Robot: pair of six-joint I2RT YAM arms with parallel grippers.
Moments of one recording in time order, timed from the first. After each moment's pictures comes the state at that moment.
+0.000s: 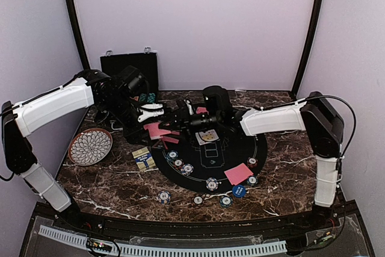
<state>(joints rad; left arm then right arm) -0.68 1.56 1.46 -1.08 0.13 0.60 0.88 2.01 1.37 0.36 -0.74 1.24</state>
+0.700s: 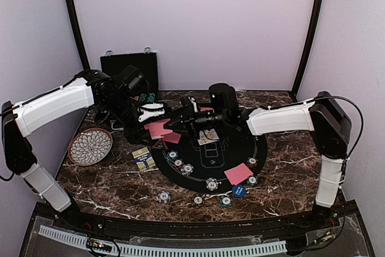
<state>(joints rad) -0.68 1.56 1.46 -1.07 0.12 0.60 0.87 1.94 1.31 0.40 -0.75 1.29</state>
